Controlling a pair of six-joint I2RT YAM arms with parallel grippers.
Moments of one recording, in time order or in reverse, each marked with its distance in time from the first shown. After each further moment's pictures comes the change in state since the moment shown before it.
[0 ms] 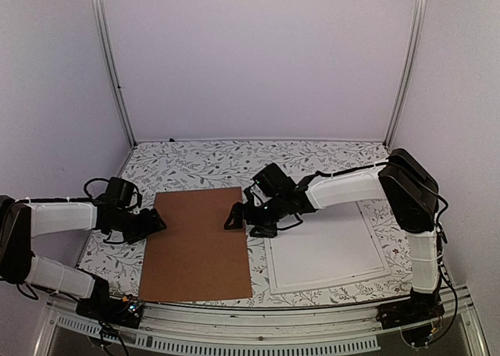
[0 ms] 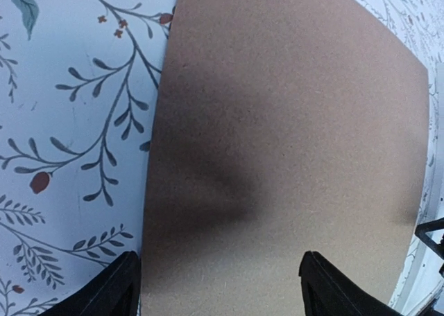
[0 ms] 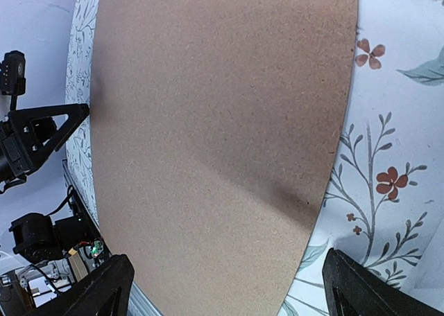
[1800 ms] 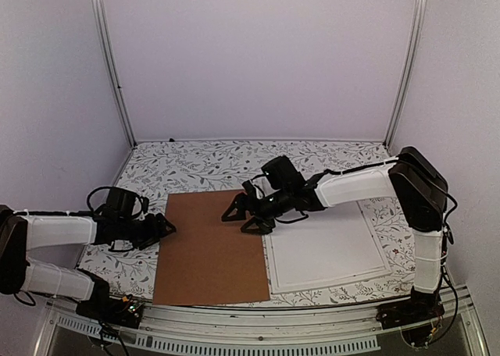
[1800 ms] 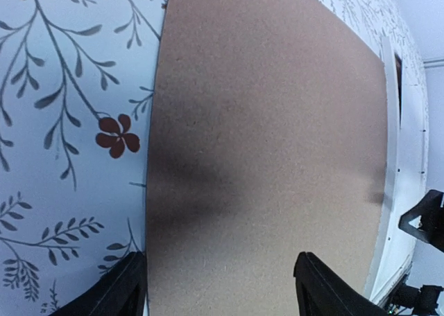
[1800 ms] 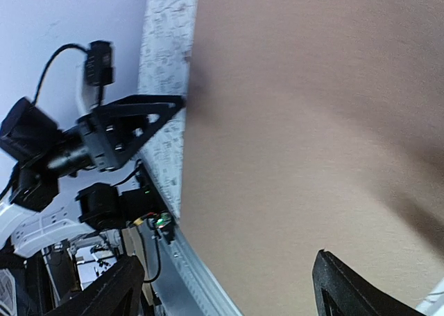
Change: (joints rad) left arm -0.073 -0.071 -0.125 0.196 0.114 -0.108; right arm -0.032 -0.051 -0.069 0.143 -0.195 0.093
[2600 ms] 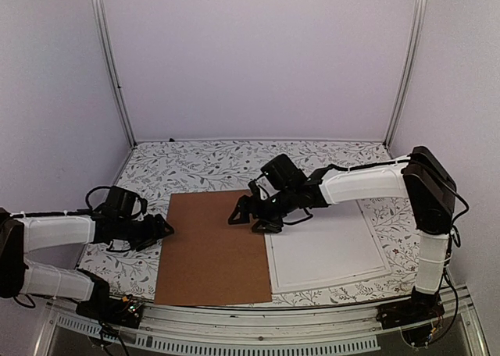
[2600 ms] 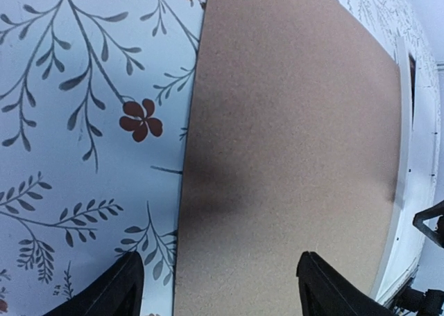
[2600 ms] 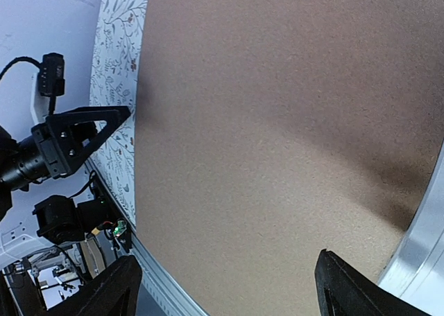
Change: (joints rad) left arm -0.014 -0.030 0.019 -0.090 -0.027 -0.005; right arm 0.026 -0.086 0.014 -0.180 0.153 -0.077
